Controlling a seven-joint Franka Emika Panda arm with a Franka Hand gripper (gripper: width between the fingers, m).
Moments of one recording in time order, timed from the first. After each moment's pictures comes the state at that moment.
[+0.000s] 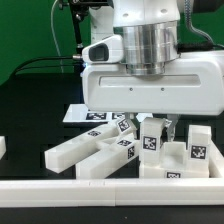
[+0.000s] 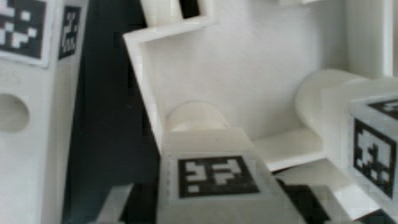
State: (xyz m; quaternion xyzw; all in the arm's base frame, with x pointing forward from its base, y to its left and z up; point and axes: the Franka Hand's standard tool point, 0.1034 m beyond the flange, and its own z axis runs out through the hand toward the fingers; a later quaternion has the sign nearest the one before) arm 0.619 0.040 0.066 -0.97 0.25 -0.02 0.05
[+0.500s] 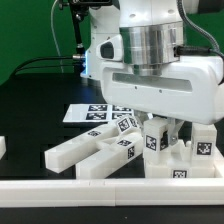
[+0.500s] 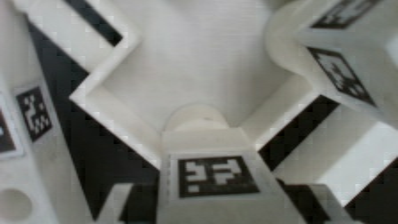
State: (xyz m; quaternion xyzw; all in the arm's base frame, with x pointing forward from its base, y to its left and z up) arm 0.621 0.049 0.065 -0.88 0.47 -0.01 0.06
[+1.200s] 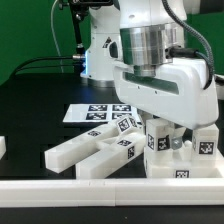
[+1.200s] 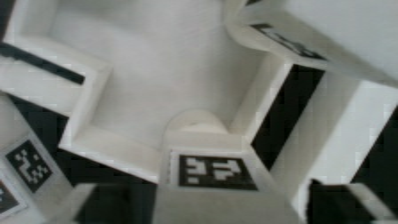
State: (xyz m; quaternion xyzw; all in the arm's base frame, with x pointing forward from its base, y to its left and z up) arm 0.622 0.051 0.067 -0.86 0.51 0.00 0.06
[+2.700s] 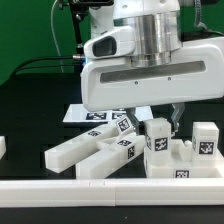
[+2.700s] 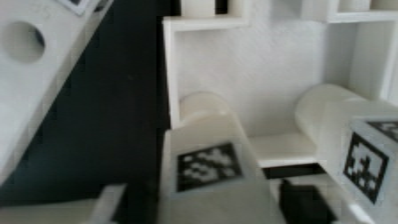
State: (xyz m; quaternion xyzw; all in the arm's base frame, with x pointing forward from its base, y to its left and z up) arm 0.615 0.043 0.076 -1.00 0.07 -0.04 0.06
